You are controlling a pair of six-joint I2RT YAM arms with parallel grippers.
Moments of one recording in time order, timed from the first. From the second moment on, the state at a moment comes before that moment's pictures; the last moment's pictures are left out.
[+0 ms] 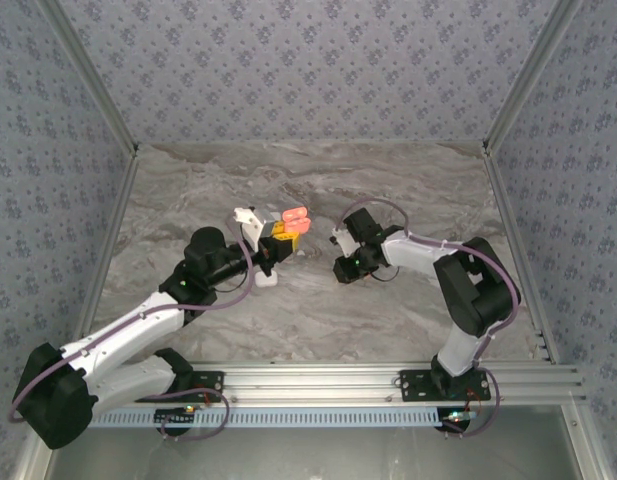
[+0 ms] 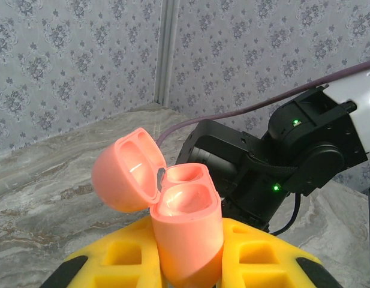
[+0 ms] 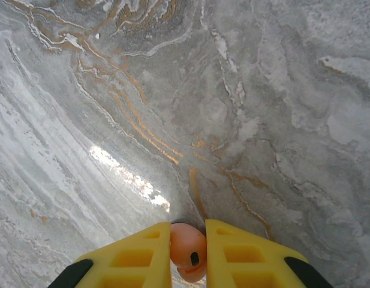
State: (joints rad) left arm -0.69 1.01 0.60 0.35 0.32 -0.15; right arm 0.55 1.72 0.96 -0.46 -0.26 0.06
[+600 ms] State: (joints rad) left arm -0.69 1.07 0.60 0.35 0.41 -0.15; right arm 0.56 1.22 1.00 -0.51 -0.24 0.06
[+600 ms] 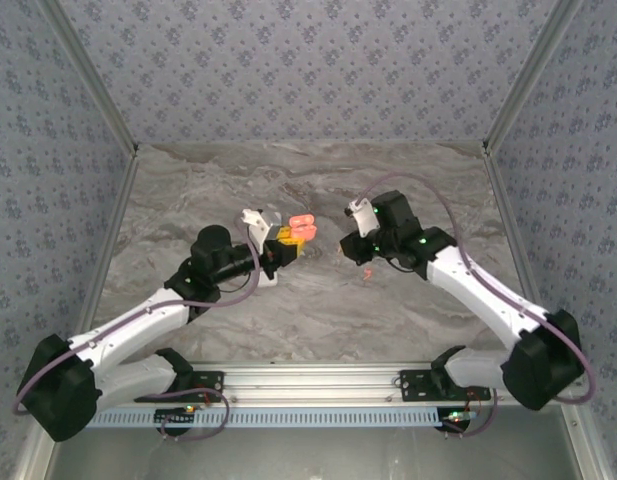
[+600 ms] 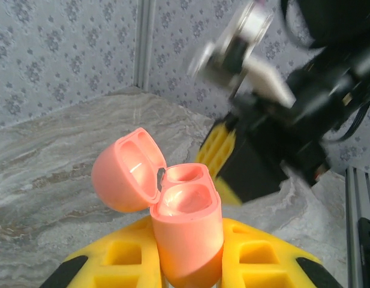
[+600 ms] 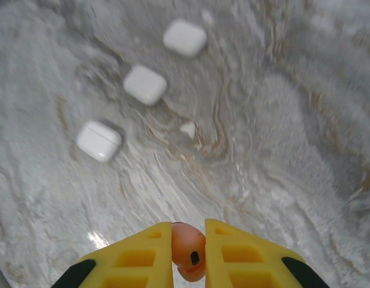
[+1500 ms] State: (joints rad) left arm -0.72 1.17 0.69 0.31 0.53 -0.14; right arm 0.75 1.23 1.23 -0.48 -0.18 -0.07
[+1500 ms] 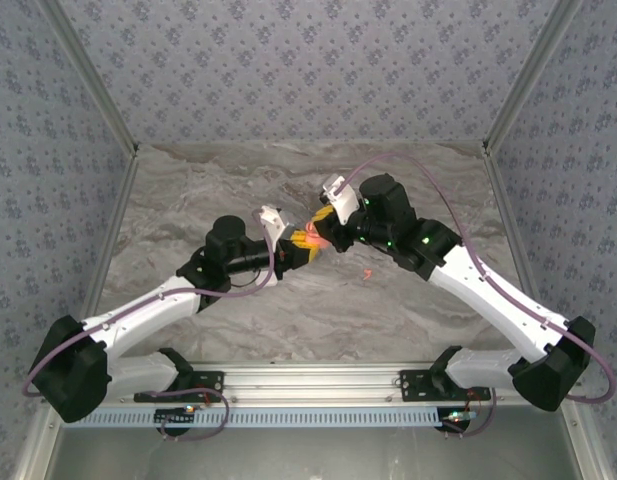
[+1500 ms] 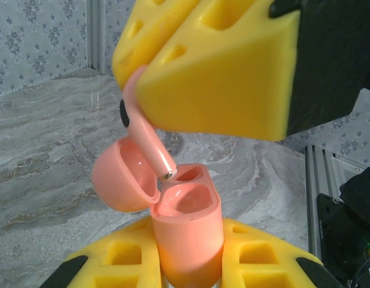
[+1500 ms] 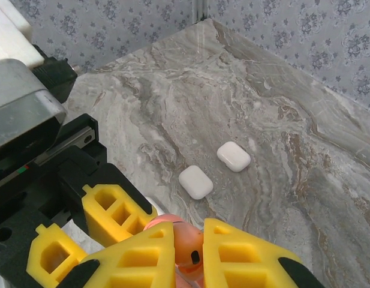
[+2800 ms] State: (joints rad) left arm -0.72 1.15 0.68 0.30 0.52 -0.14; right arm 0.74 1.24 1.18 -0.47 -0.28 -0.03
